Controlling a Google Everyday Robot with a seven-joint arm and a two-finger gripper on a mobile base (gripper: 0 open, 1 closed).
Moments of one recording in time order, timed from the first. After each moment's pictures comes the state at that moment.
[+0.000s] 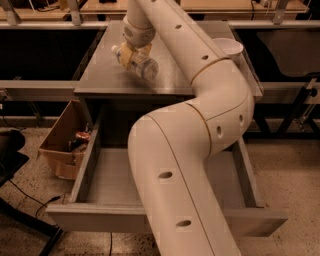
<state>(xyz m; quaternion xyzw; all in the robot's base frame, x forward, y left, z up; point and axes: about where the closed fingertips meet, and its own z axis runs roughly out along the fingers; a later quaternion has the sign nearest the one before) 0.788 0.074 0.880 -0.38 0.91 0.06 0.18</state>
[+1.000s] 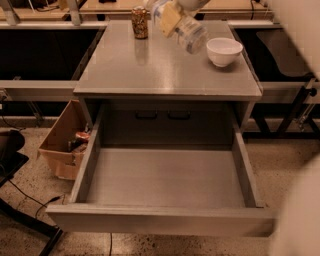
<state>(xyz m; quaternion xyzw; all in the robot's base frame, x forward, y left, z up) 0.692 -0.050 1.029 -0.36 0.88 0.01 0.32</state>
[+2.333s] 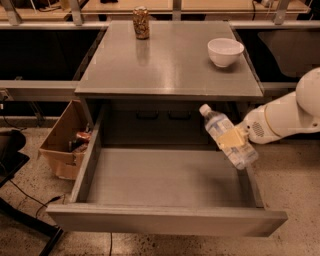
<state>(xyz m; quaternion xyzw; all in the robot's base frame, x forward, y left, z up) 0.537 -0.195 0.792 -0.29 0.90 0.15 0.27</state>
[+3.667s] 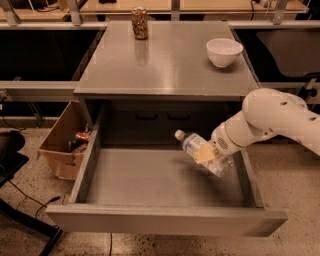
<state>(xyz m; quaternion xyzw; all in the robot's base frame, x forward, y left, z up) 0.547 -0.148 0.709 -0.34 0.91 0.13 0.21</state>
